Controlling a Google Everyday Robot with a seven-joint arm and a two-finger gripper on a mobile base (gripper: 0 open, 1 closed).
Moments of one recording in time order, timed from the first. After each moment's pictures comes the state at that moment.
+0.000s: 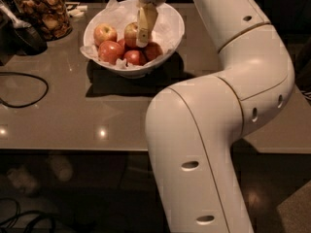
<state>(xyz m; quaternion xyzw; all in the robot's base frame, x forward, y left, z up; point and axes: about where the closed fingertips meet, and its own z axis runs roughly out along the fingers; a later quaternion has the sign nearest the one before) 0.724 0.030 0.957 -0.71 0.67 0.04 0.20</state>
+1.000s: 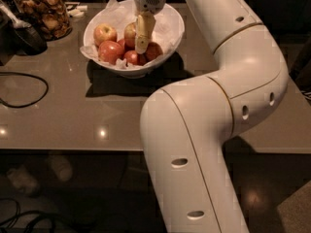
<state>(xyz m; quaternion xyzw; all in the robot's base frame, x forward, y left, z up) 0.724 0.036 0.934 -0.72 0.67 0.05 0.18</state>
